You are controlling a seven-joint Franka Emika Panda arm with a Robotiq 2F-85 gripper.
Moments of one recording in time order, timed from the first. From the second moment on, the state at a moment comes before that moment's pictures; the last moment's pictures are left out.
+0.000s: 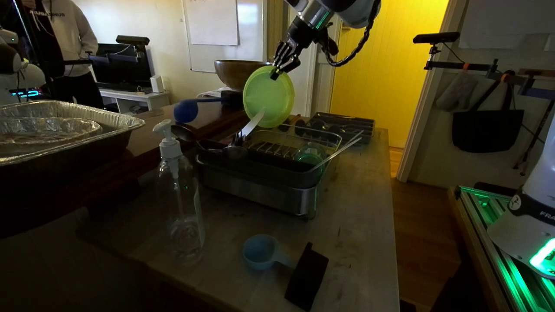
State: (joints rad) arm -0.13 0.10 0.04 -1.99 0.31 2.66 -1.24
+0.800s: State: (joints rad) arm -0.16 -0.03 -0.13 -1.97 0.30 2.44 -1.03
